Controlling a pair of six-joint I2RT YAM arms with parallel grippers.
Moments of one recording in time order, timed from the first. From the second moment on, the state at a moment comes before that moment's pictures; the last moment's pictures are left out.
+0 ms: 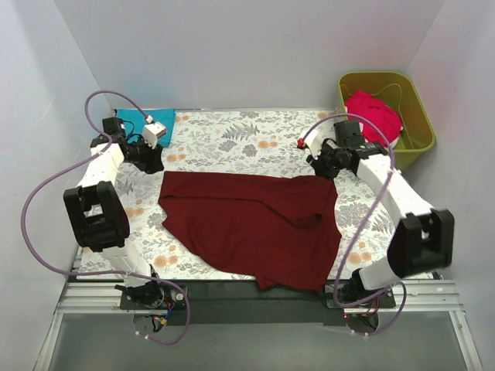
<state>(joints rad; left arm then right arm) 0.23 1.74 1.38 -0.73 0.64 0.83 0.24 1.44 1.21 -0.72 -0.35 -0.79</state>
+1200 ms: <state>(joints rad) 0.15 1.98 1.50 -0.66 0.60 0.39 0.24 1.96 1.71 -0.75 -0.22 -0.65</state>
